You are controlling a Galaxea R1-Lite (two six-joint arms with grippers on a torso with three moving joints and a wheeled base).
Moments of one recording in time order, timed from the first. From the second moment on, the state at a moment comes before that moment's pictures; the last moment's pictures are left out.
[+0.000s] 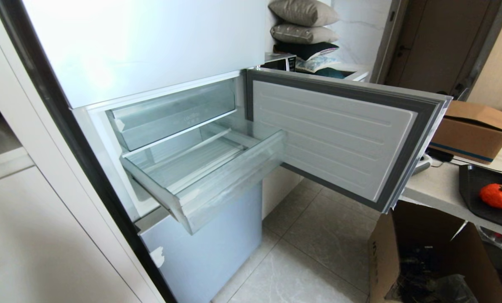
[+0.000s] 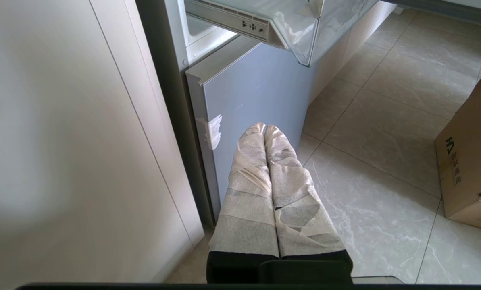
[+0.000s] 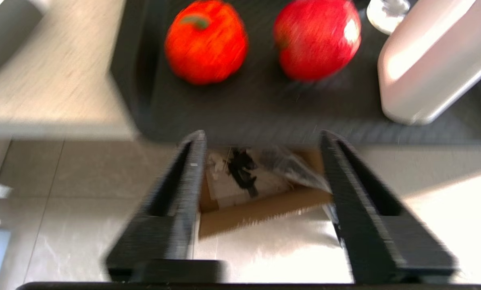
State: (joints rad) left arm 0.00 0.00 -0.07 0.17 0.01 0.00; right arm -0.71 1.79 -0.71 -0.69 -0.03 0.02
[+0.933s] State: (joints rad) left arm 0.00 0.00 -0.07 0.17 0.01 0.00; right arm -0.74 2.13 -1.06 -0.75 0.23 0.01
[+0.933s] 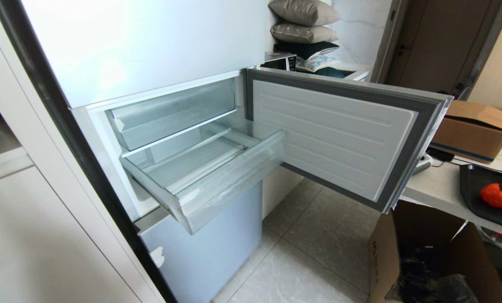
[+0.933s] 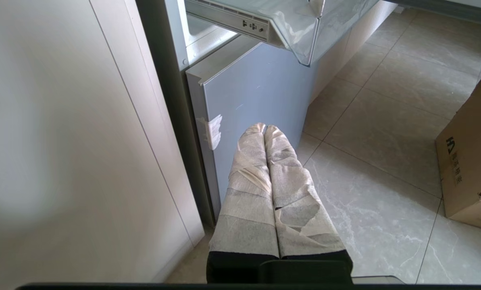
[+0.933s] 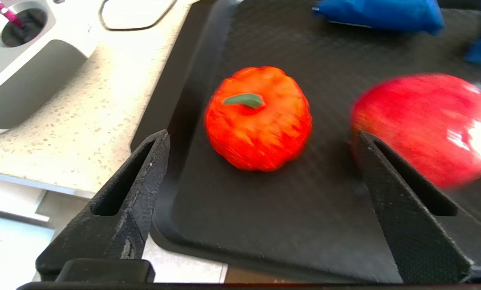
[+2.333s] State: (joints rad) left arm 0.00 0.00 -0.07 0.17 0.01 0.00; right arm -0.68 2.36 -1.32 -0.74 0.23 -0.03
